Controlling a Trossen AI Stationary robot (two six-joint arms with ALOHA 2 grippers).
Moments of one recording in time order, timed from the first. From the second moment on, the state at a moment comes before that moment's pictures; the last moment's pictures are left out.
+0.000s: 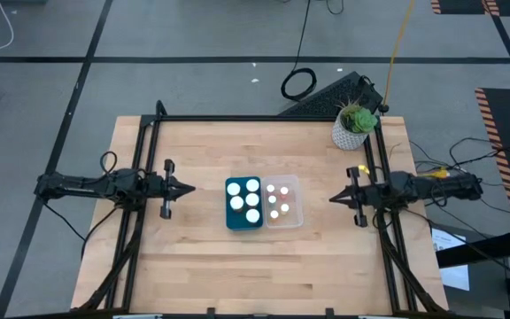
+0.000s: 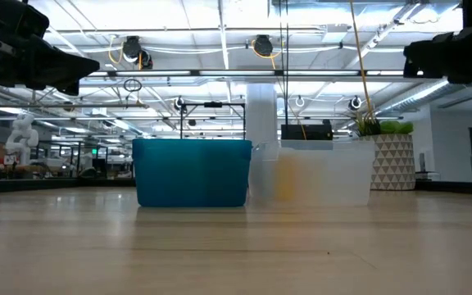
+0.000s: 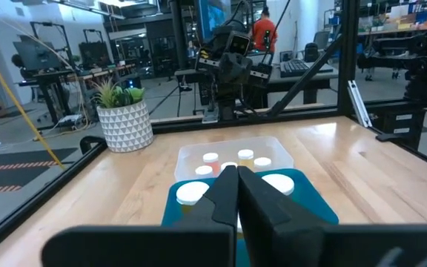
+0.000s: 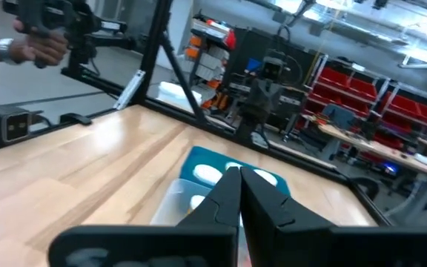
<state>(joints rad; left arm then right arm) -0.06 0.09 0.01 0.11 -0.05 0.12 0.13 0.00 0.01 0.04 -0.06 -0.33</state>
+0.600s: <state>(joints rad) -0.06 0.09 0.01 0.10 -0.05 0.12 0.03 0.00 0.01 0.02 -0.09 -0.27</state>
